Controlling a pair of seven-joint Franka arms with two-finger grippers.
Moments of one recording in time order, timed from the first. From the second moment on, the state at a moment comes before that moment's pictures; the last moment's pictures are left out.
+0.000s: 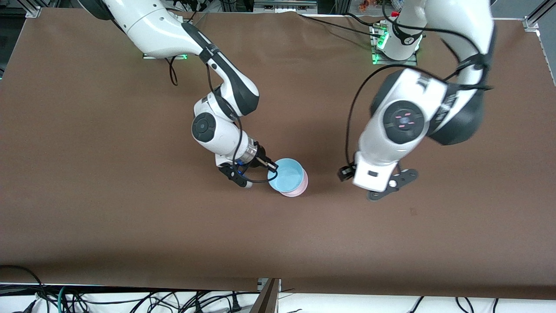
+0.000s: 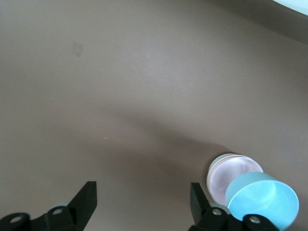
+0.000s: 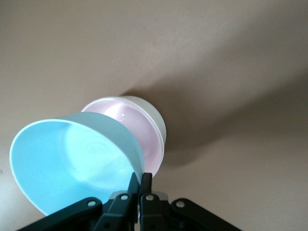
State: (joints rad) left arm -0.22 0.63 -0.25 -1.04 0.14 1.58 -0.89; right arm 0.44 0.77 0.25 -1.44 0.28 2.45 1.02
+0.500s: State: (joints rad) left arm -0.07 0.51 -0.25 -1.03 0.10 1.44 -0.57; right arm 0.47 0.80 0.25 -1.44 0.26 2.48 1.02
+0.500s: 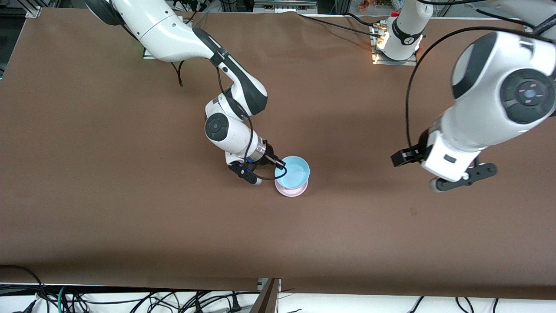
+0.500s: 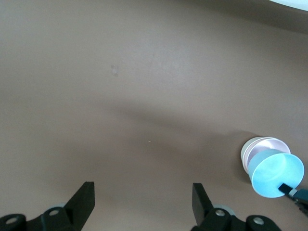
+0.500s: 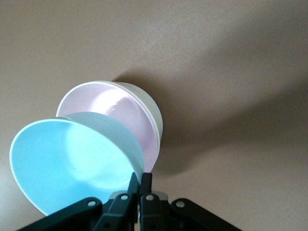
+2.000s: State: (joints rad) left arm 0.08 0.46 -0.25 -1.06 0.10 1.39 -0.22; right arm 0.48 0.83 0.23 -1.42 0.23 2.52 1.02
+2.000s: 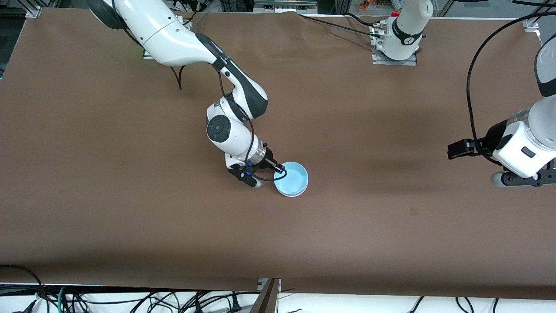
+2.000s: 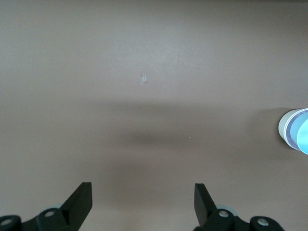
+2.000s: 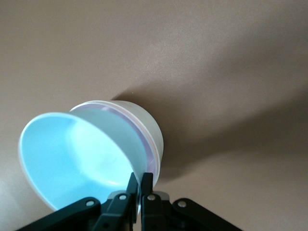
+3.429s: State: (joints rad) left arm 0.02 0.05 -0.12 -1.67 0.03 1.71 -0.12; right arm 0.08 0.58 0.12 -1.11 0.02 1.45 0.03
